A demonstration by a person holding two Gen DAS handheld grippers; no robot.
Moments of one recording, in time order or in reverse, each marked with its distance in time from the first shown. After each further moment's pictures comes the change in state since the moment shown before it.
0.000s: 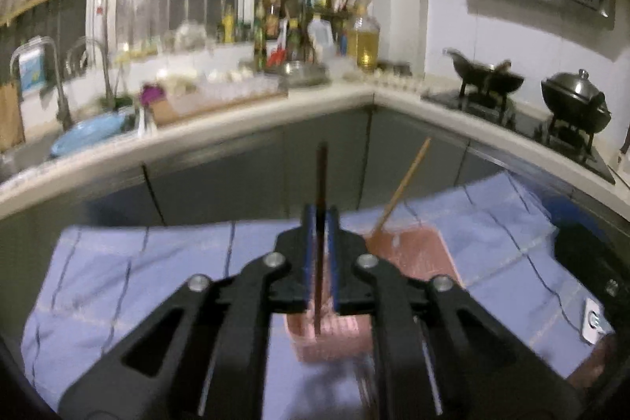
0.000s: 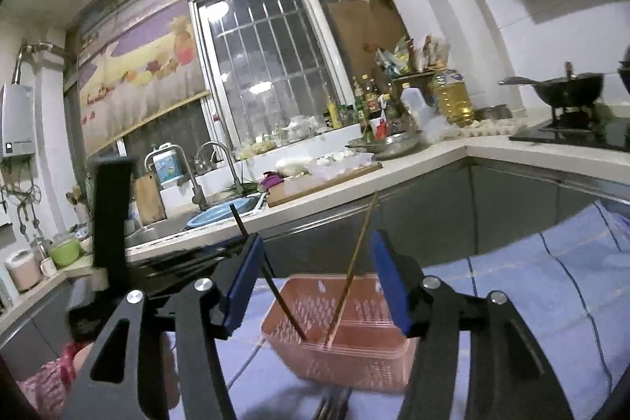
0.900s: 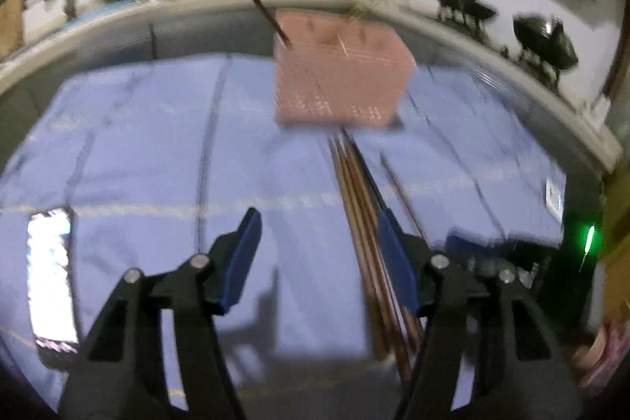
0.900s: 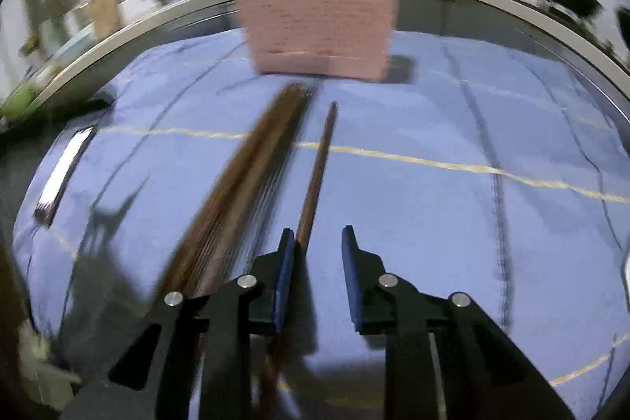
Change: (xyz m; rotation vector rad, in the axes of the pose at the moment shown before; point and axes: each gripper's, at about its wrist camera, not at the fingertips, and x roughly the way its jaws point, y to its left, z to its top) left arm -0.091 -0.010 -0.190 -0.058 0.258 -0.106; right arm -0.040 0.016 -0.184 -0.112 0.643 -0.234
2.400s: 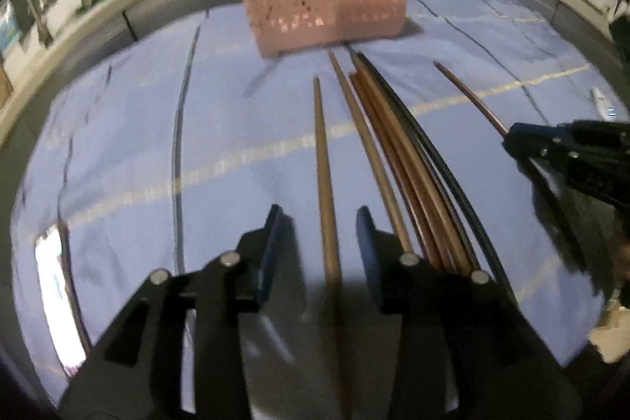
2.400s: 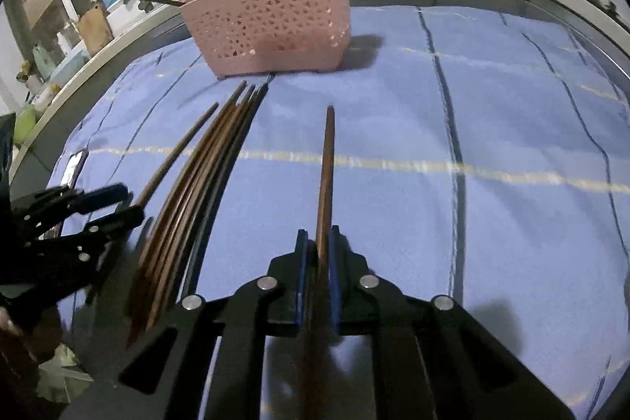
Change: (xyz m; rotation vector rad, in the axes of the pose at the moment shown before) left arm 0.068 -0.019 -0.002 0.214 0.207 0.170; right arm 0.017 -0.049 0.026 0.049 0.086 0.087
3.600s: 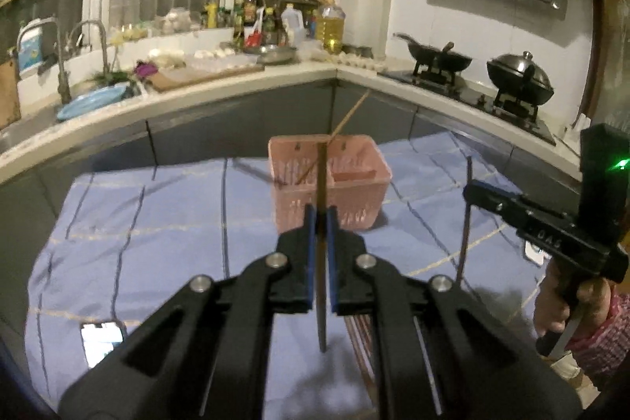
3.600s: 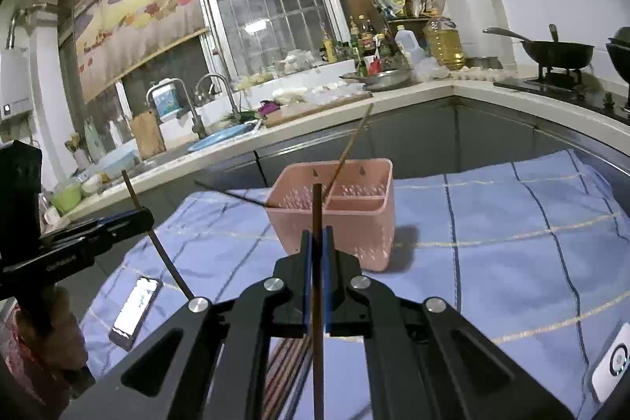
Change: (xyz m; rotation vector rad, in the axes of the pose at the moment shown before) left arm -0.160 0.053 0.061 -0.134 -0.464 -0.148; right arm -0.126 0.024 0.063 -0.016 -0.486 0.145
